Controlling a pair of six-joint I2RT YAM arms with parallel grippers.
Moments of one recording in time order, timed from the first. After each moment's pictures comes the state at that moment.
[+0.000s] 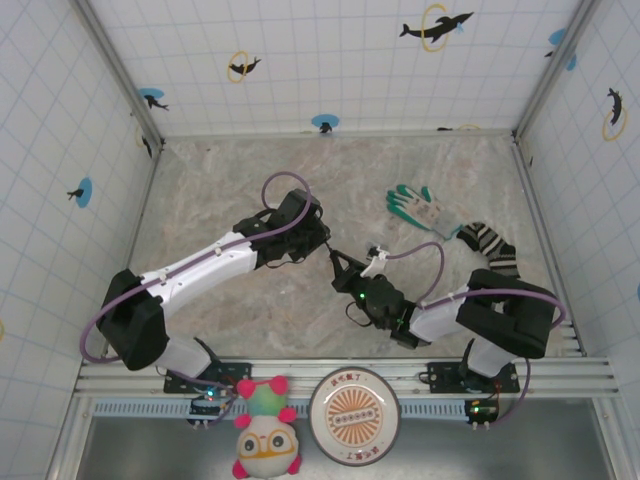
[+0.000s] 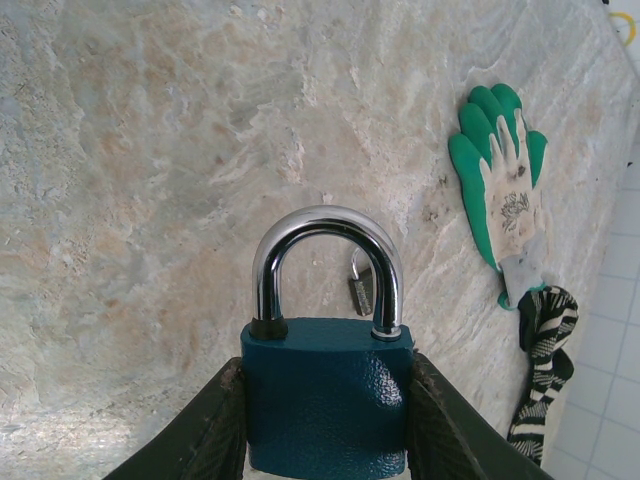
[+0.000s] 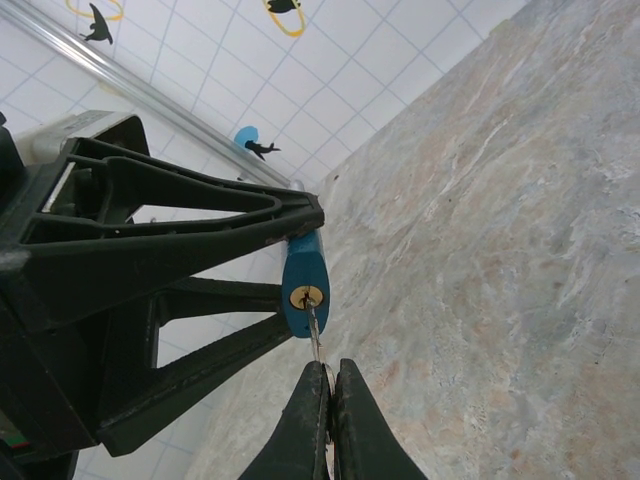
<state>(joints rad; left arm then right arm) -0.80 1.47 1.10 -0.49 -0.04 -1.24 1.15 1.60 0.37 1.14 0.56 0.97</state>
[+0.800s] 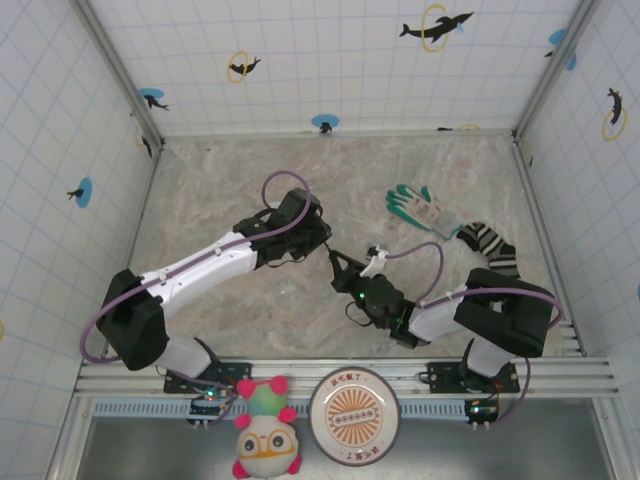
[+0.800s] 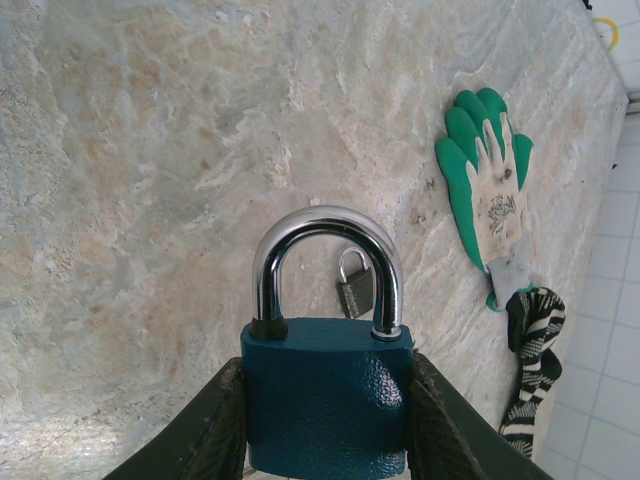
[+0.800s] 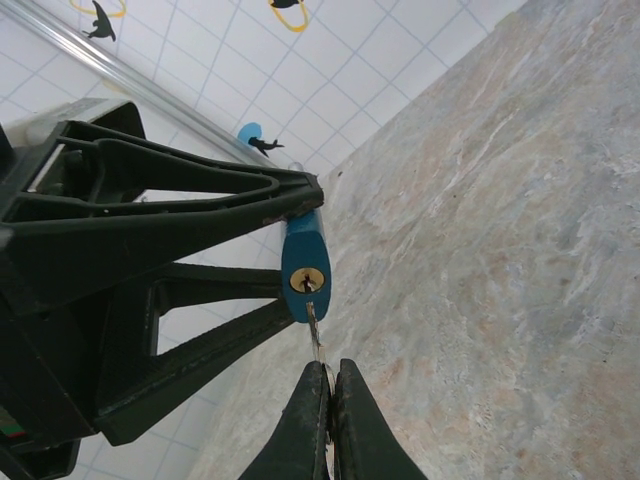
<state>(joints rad) -0.80 1.47 1.10 -0.47 -0.04 -1.24 1.15 1.61 0.37 1.15 0.54 0.97</state>
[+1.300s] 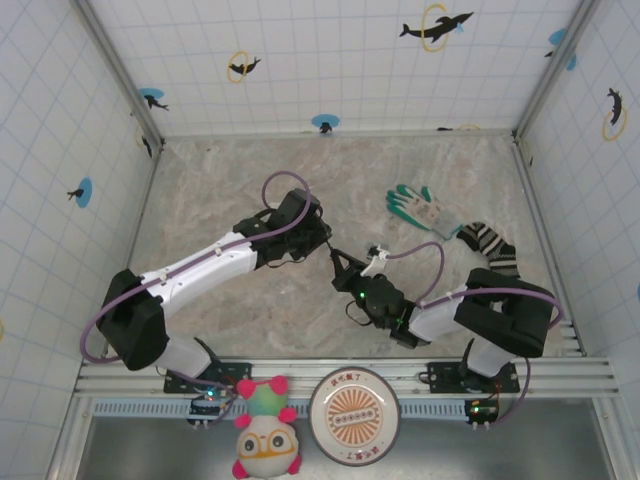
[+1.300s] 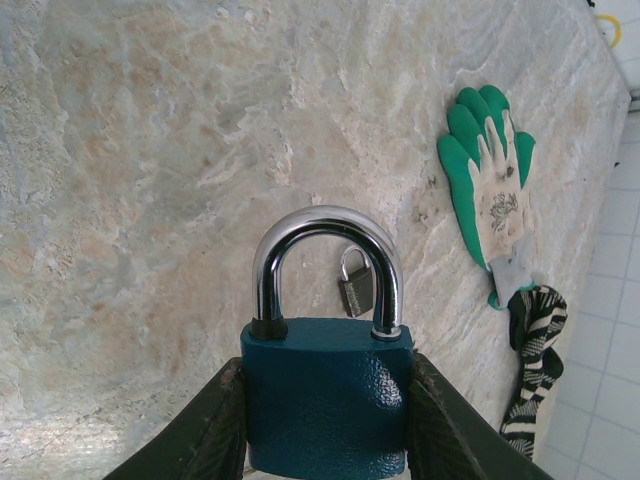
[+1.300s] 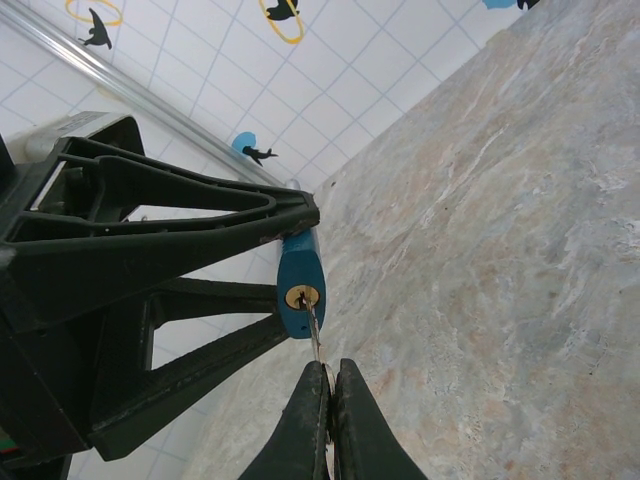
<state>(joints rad) -0.80 1.47 1.09 -0.47 -0.03 -1.24 1.15 1.61 0.37 1.15 0.57 0.95</state>
